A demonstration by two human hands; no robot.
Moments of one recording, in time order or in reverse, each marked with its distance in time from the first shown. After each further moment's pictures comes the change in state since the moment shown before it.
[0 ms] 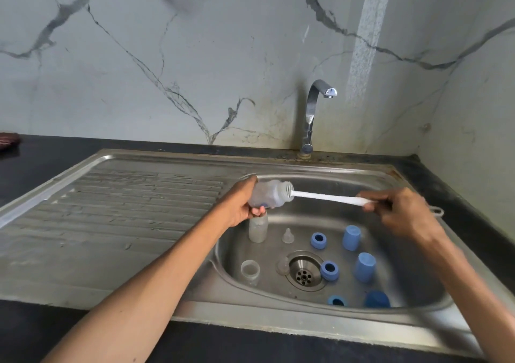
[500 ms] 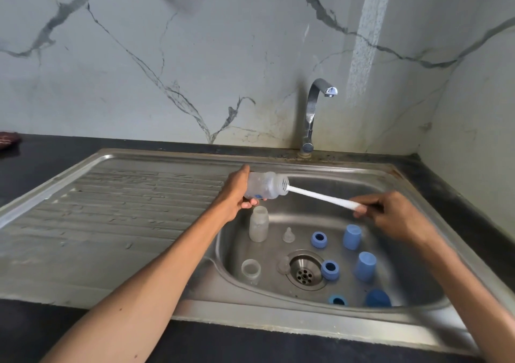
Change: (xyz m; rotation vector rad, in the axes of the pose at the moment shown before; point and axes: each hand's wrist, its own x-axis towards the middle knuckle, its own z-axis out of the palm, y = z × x) left_hand -0.002 0.005 -0.007 0.077 0.108 0.210; right_hand 0.000 -0.003 0.008 0.069 -0.151 -0.028
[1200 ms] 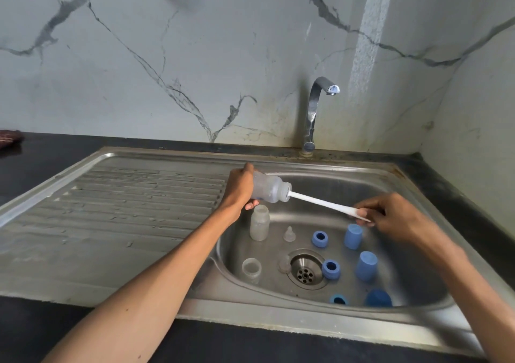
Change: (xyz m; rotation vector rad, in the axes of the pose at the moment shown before) left_hand 0.004 -0.007 0.006 0.103 0.136 0.151; right_hand -0.002 -0.004 -0.002 -0.021 -0.107 0.008
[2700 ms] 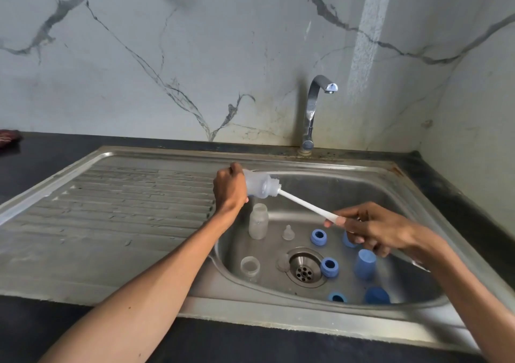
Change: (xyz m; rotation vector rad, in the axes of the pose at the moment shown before) left_hand -0.001 -0.007 -0.005 0.093 0.342 0.133; right_hand -0.008 -0.013 0.008 0.369 -0.415 0.066
